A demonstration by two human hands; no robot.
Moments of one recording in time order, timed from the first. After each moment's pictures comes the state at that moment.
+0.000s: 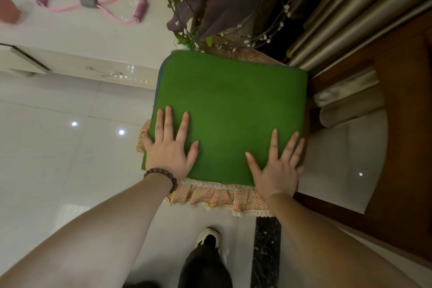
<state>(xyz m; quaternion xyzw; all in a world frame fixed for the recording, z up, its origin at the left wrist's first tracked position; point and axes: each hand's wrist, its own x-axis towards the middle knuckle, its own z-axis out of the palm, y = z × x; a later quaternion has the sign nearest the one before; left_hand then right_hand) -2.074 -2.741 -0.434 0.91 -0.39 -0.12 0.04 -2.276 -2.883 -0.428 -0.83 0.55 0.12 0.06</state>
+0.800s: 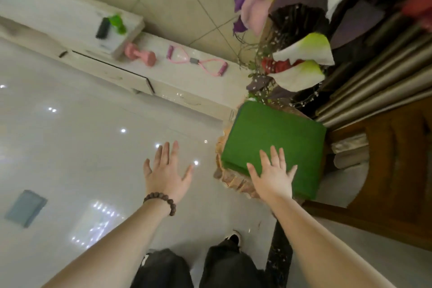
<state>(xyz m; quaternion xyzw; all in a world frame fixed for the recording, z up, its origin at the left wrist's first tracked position) -2.075 -2.516 -0.179 0.96 -0.20 -0.17 0.07 -2.205 -2.733 -0.177 -0.90 0.37 0.16 0.15</state>
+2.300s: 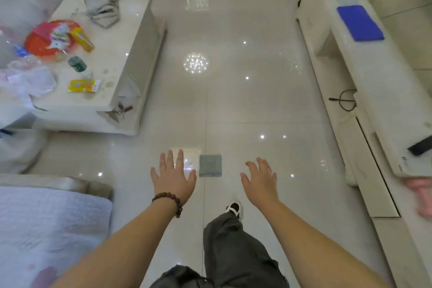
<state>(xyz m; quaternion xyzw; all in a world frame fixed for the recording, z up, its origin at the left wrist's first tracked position) -1.876 -1.838 -0.138 0.89 0.40 -0.16 0.14 -1.748 -2.024 -0.156 -0.93 -0.22 0.26 0.13</state>
